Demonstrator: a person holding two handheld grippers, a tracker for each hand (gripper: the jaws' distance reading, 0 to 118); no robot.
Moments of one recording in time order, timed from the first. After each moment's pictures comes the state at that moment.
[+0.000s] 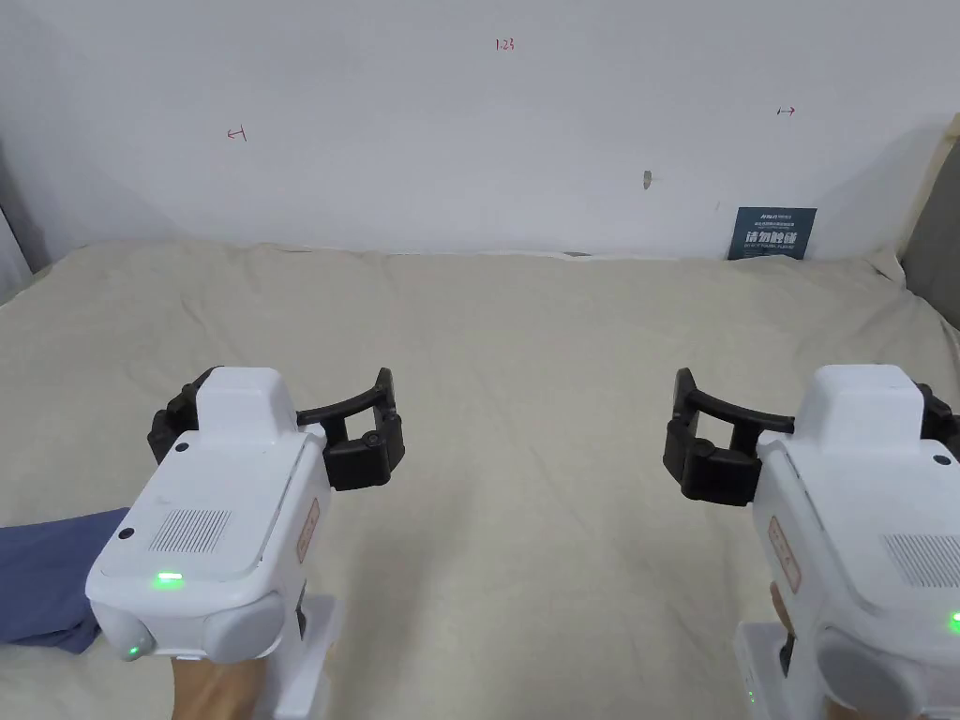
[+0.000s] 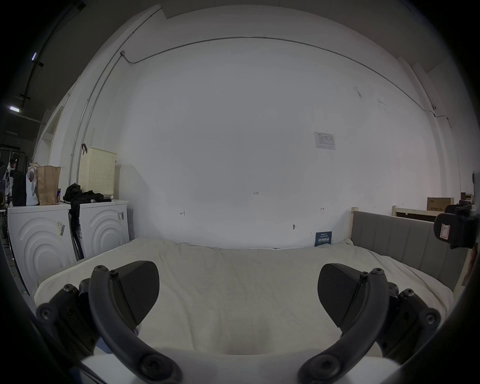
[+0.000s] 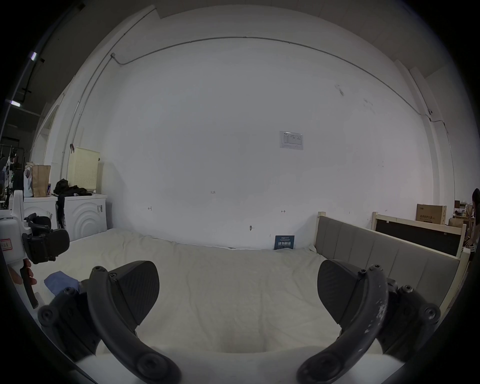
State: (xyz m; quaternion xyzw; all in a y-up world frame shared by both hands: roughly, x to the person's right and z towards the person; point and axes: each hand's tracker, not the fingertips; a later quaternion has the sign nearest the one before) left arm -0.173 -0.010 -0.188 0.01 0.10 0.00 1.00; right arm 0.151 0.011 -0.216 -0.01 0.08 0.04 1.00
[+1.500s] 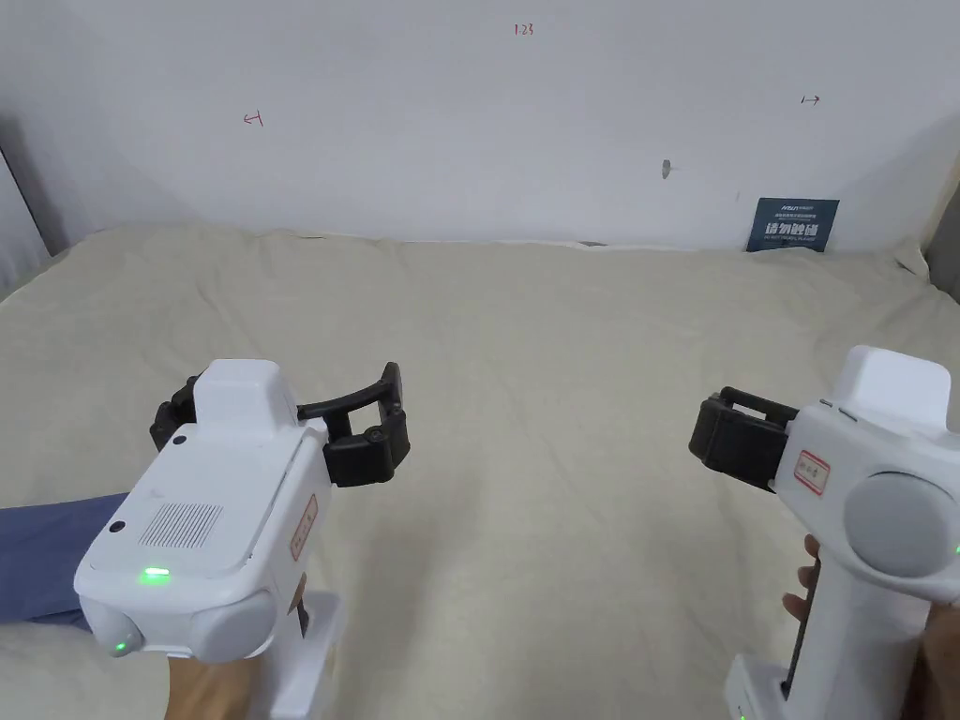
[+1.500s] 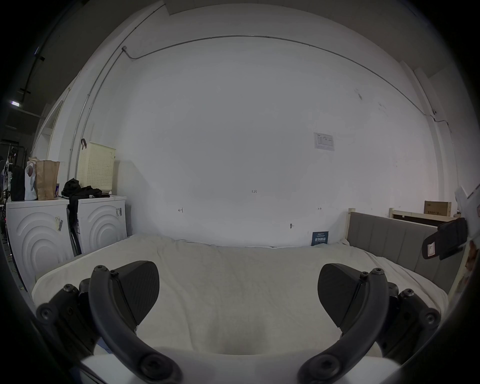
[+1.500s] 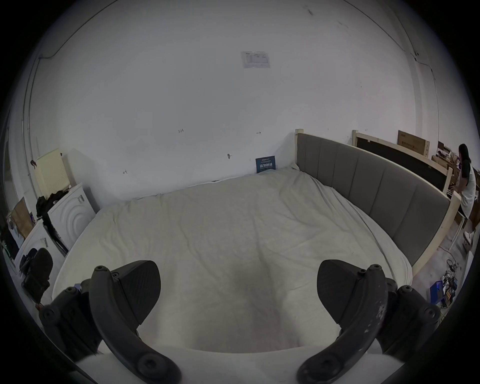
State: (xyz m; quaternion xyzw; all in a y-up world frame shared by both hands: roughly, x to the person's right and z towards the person) left arm -0.178 -0.009 -0.178 0.00 0.09 0.01 1.00; right arm 0.149 0.032 -0.235 -0.26 0.00 -0.06 0.96
